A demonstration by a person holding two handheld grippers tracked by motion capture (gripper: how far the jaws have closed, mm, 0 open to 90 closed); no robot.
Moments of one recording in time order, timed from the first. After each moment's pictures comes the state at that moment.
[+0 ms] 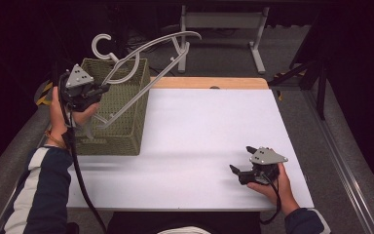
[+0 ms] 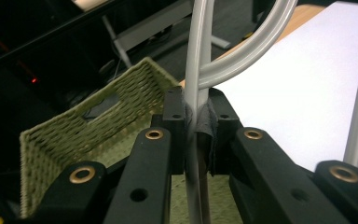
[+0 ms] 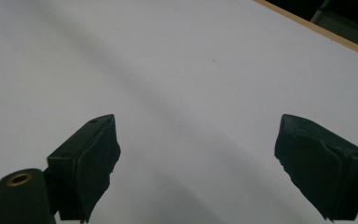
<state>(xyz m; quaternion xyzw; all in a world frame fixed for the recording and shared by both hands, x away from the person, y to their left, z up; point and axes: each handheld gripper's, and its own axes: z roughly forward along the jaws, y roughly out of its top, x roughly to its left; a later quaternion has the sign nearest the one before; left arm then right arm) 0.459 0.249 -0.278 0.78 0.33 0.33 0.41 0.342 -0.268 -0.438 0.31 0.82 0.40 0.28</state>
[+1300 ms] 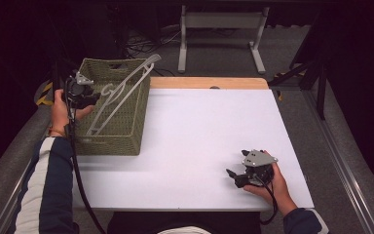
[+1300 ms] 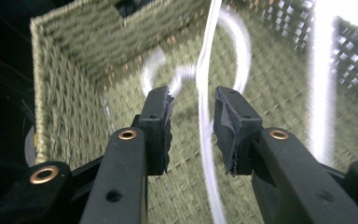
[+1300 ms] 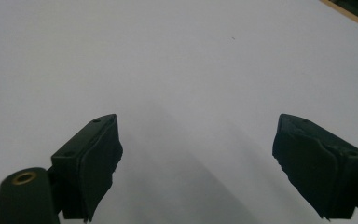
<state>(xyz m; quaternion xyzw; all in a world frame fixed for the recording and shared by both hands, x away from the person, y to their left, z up) 0.530 0.291 -0.349 0.80 0.42 0.32 0.29 0.344 -0.256 -0.447 0.29 0.84 0.36 0.27</state>
